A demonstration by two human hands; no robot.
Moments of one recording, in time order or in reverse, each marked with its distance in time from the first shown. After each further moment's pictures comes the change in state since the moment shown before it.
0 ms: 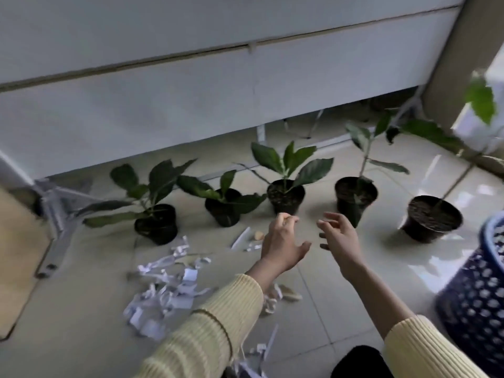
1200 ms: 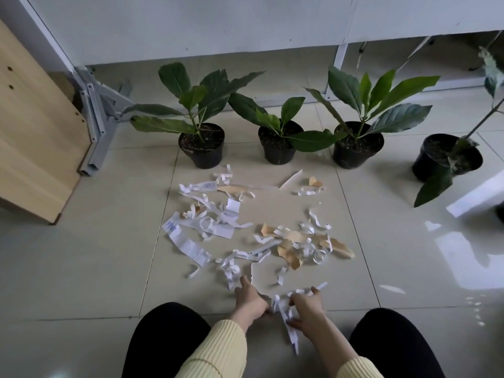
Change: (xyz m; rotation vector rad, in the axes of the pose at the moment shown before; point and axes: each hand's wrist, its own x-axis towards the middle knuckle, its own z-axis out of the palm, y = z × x) left_hand -0.206 -0.226 0.087 -0.390 -0.294 -1.138; right_hand -0.138 0.234 0.159 -0.146 -0.088 0.922
